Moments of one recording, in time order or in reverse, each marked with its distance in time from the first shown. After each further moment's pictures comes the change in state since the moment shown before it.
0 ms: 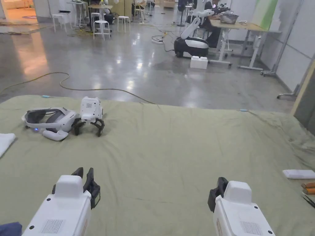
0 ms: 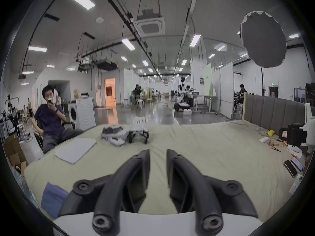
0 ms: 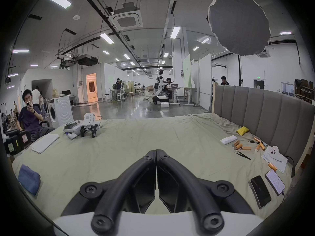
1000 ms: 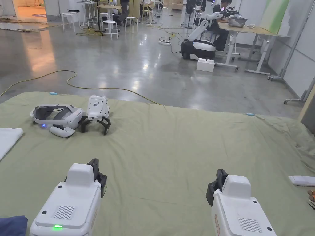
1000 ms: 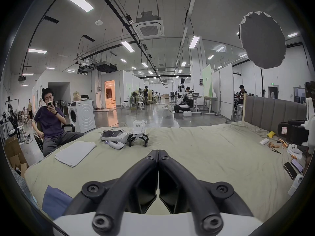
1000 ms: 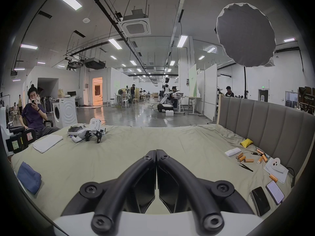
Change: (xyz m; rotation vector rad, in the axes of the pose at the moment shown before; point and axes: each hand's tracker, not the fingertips) left arm 0.004 0.012 -0.004 -0.007 0.002 0.000; right arm -0.020 0.015 0.003 0.076 0.042 0.053
